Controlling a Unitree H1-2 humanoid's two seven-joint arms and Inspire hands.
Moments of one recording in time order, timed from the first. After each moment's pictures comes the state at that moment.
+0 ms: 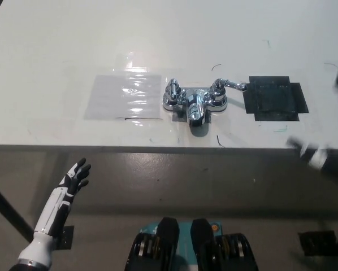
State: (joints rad) left_arm -0.04 0.22 0.01 0.03 0.01 -0.16 -0.11; right_arm -0.32 -0.28 -0.06 -0.24 0.15 -0.22 0.06
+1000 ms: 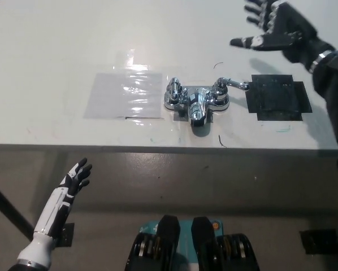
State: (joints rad) left_arm -0.04 0.23 0.00 0.03 0.00 -0.17 -0.12; right_arm -1.06 -0.28 0.05 0.88 0.26 0.06 0.39
